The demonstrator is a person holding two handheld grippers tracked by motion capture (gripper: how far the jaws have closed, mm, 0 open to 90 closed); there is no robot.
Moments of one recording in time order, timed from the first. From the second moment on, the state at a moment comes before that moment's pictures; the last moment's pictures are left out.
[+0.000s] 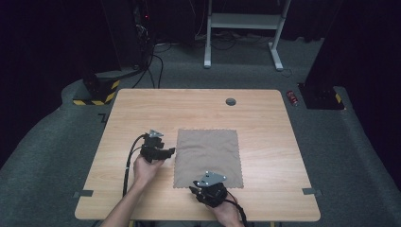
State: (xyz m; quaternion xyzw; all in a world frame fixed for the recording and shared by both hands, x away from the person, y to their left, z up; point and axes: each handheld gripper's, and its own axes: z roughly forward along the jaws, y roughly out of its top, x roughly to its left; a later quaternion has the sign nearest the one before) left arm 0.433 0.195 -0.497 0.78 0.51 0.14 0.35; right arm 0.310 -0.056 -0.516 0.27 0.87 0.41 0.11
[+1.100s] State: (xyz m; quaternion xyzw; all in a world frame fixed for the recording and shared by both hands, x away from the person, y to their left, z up) left arm 0.492 0.185 -0.488 0.77 0.53 0.16 0.32; right arm 0.323 0.008 -0.518 0.24 0.88 0.39 0.13
